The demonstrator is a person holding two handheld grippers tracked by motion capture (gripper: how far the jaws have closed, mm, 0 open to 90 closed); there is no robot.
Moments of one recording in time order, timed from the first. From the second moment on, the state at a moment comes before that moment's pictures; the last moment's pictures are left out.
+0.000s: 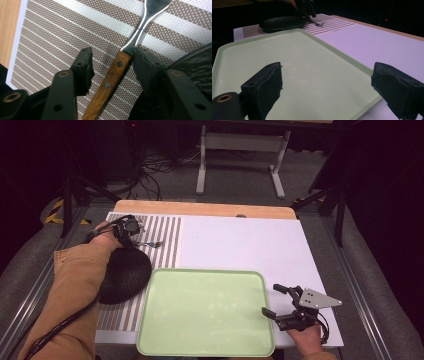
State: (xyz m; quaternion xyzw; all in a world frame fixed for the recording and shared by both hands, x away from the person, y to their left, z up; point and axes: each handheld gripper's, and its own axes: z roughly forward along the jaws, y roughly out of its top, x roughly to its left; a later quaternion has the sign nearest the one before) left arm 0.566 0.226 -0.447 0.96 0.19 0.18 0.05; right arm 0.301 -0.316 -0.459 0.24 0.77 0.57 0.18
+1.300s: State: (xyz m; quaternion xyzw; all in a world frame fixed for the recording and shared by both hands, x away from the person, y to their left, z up) left arm 0.560 0.218 -0.452 0.98 0.11 0.18 0.02; right arm 0.295 -0.321 -0.459 0.24 0.76 0.58 0.18
